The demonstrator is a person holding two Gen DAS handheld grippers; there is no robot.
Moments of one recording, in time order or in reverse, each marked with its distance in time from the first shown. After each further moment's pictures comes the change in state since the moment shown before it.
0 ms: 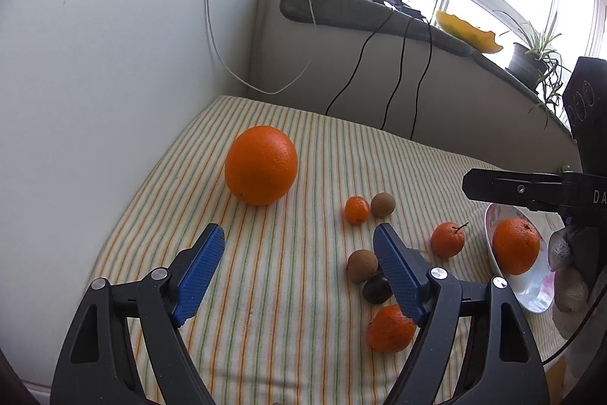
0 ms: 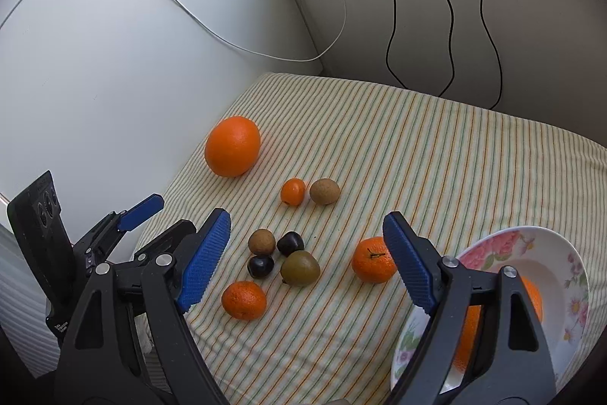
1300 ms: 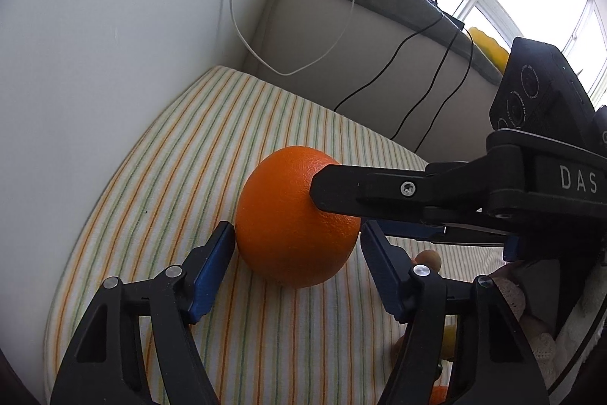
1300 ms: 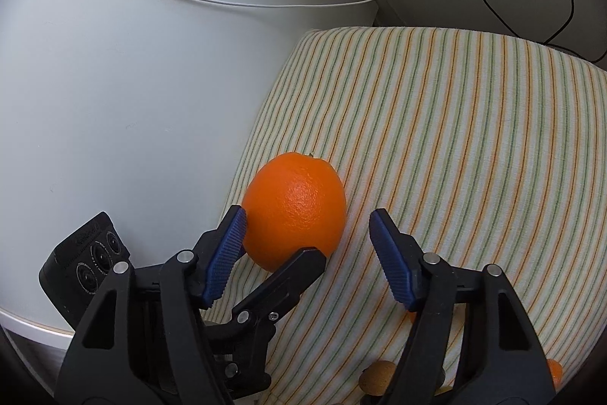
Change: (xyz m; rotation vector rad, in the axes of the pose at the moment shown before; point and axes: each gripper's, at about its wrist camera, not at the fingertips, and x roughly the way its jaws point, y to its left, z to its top) left arm 0.073 0.059 0.032 -0.152 0.103 -0.157; right arm 0.154 0.038 0.068 0.205 0.236 0.229
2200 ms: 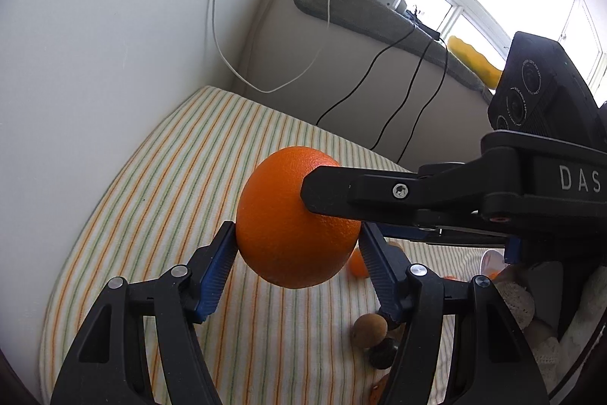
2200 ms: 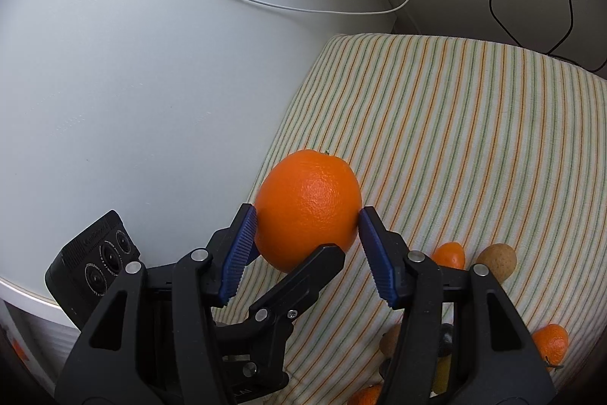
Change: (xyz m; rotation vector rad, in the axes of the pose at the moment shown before) left arm -0.037 -0.018 -0.003 0.027 -0.072 -0.005; right arm -0.024 0.016 -0.016 -0.054 -0.031 0.035
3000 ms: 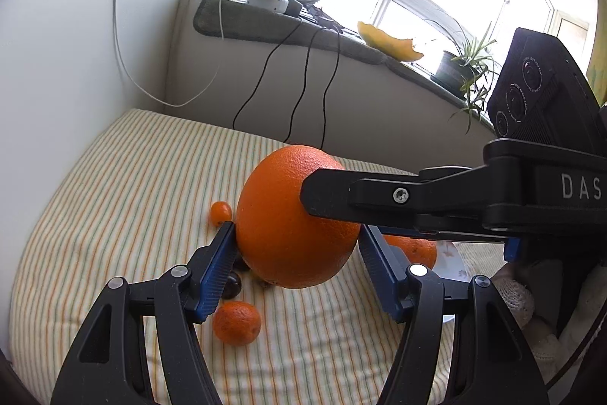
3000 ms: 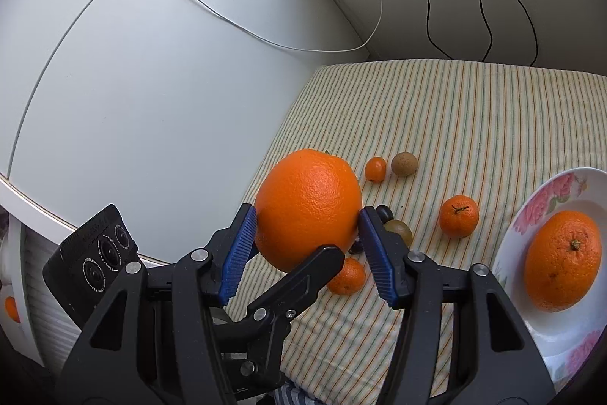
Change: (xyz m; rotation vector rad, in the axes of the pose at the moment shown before) left arm -0.040 -0.121 -0.040 0.165 -0.037 -0.097; right arm -0.134 -0.006 -0.093 -0.016 -0.174 -0.029
